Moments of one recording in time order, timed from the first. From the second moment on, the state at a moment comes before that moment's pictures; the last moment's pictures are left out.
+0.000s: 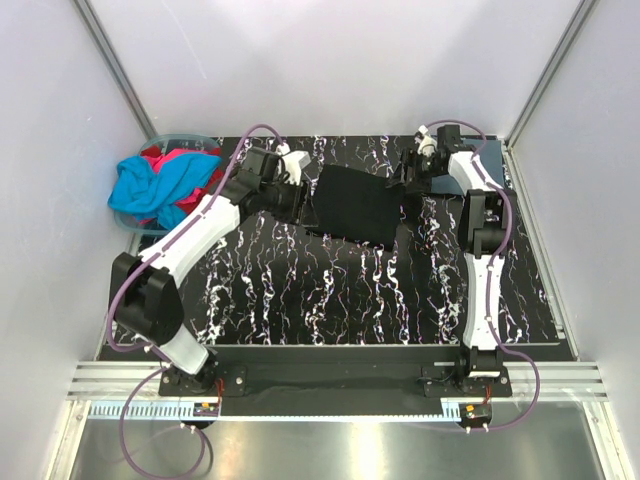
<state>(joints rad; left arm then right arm) -0.45 1.60 1.37 -0.57 0.45 -0.21 0.01 2.50 2.13 -0.67 -0.65 0.14</state>
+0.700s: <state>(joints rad) -0.45 1.56 1.36 -0.57 0.46 -0.21 0.04 2.67 2.51 -0.86 -0.56 0.05</state>
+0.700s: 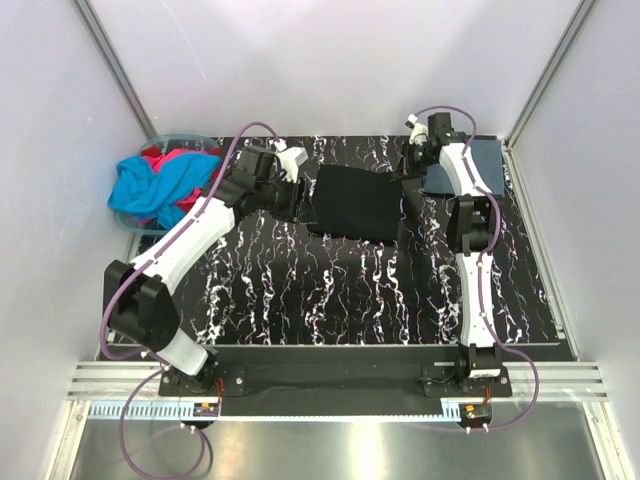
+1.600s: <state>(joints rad) -0.45 1.53 1.36 -0.55 0.49 -0.21 0.07 2.13 2.23 -0.85 -0.10 -0.31</state>
